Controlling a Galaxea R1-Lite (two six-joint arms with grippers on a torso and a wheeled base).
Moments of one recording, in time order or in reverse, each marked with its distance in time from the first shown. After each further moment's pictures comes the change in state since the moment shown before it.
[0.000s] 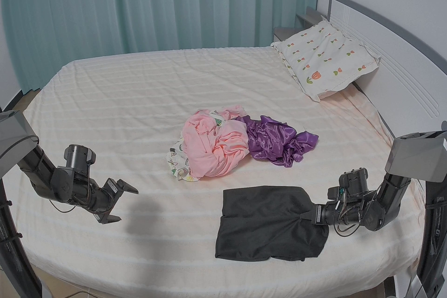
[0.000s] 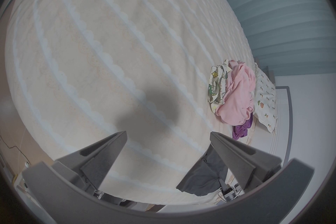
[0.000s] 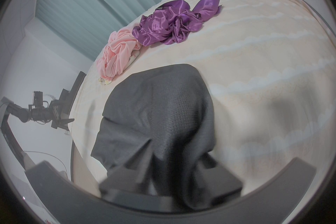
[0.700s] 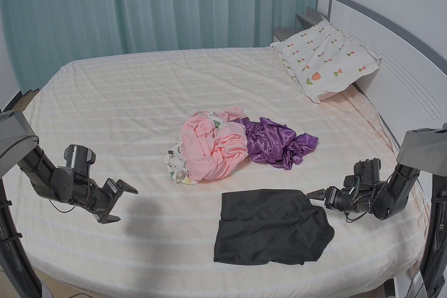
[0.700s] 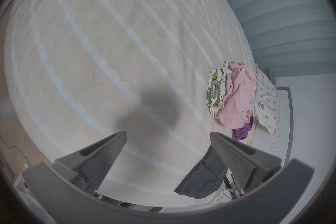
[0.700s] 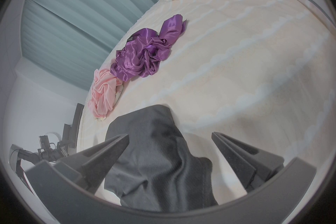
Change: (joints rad) left arm 0.001 0.000 0.000 0.000 0.008 0.000; right arm -0.110 -0.001 -0.084 0.005 0.011 0.219
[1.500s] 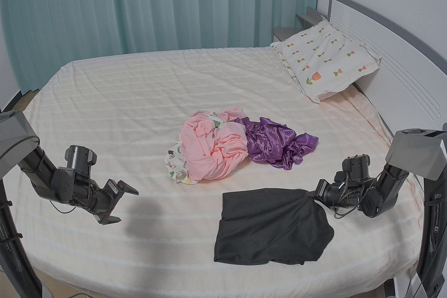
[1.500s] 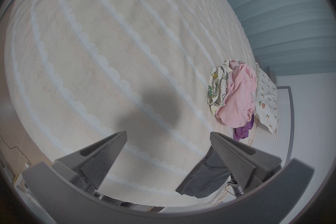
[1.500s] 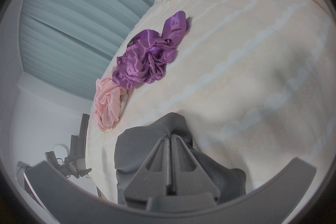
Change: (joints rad) left arm -0.009 0.000 0.006 -0.001 0.006 0.000; right arm 0.045 0.033 -0.087 -0.010 -0.023 0.147
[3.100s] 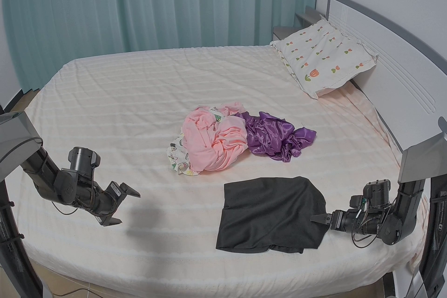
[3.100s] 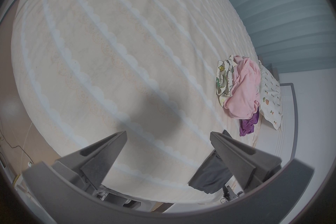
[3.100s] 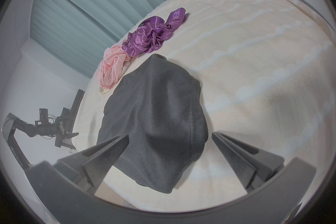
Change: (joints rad) left arm -0.022 0.011 0.001 0.000 0.036 0.001; right arm -0.056 -0.017 0.433 -0.355 0.037 -0.269
